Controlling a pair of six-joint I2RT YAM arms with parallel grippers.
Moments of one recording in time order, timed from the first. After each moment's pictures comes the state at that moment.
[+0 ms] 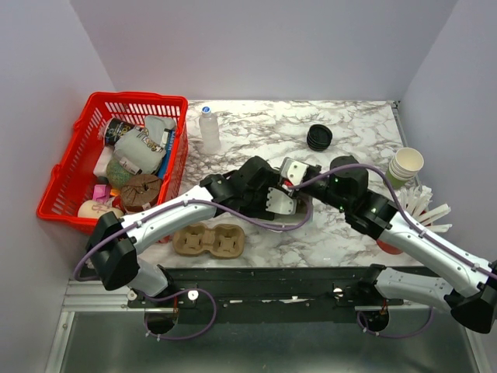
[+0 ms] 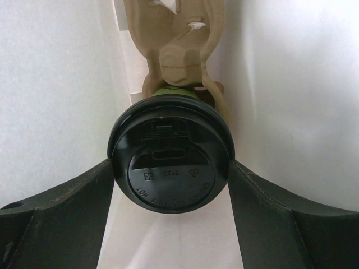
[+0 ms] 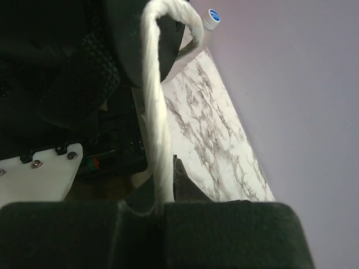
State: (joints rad) left arm -0.92 1.46 1.19 -0.60 0.01 0.92; right arm 0.83 1.02 0.95 -0.13 -0.09 -0.69
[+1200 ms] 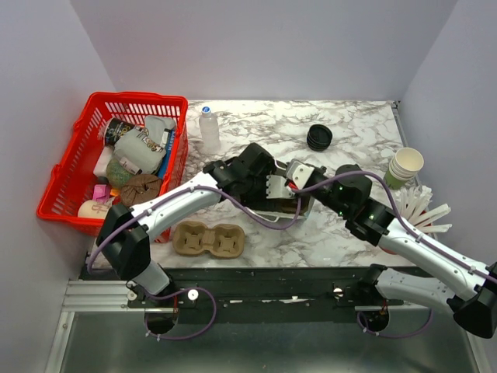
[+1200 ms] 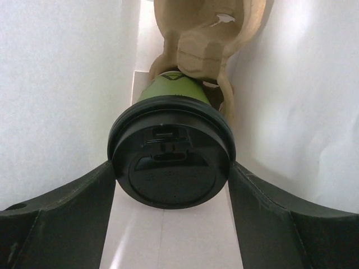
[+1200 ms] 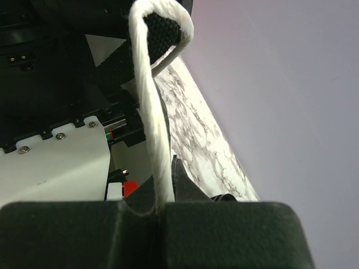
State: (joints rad) left arm -0.82 1.55 1.28 -0.65 0.10 0.82; right arm 0.82 0.97 0.81 0.07 -0.02 -0.71
